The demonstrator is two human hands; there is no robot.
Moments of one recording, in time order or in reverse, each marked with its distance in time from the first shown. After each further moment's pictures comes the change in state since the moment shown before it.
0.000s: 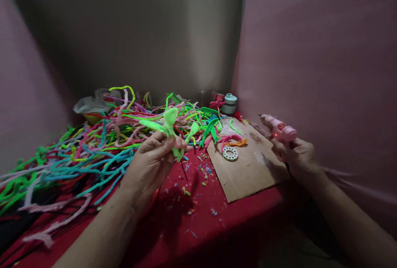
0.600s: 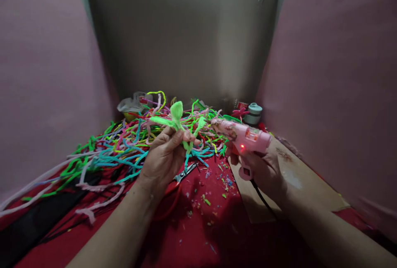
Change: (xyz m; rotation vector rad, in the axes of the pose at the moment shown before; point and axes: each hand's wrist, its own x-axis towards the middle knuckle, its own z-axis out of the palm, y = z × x) left_hand 0.010 0.021 -0.014 -0.055 0.050 0.190; right_hand -0.030 -0.102 0.107 0.589 -0.587 -0.164
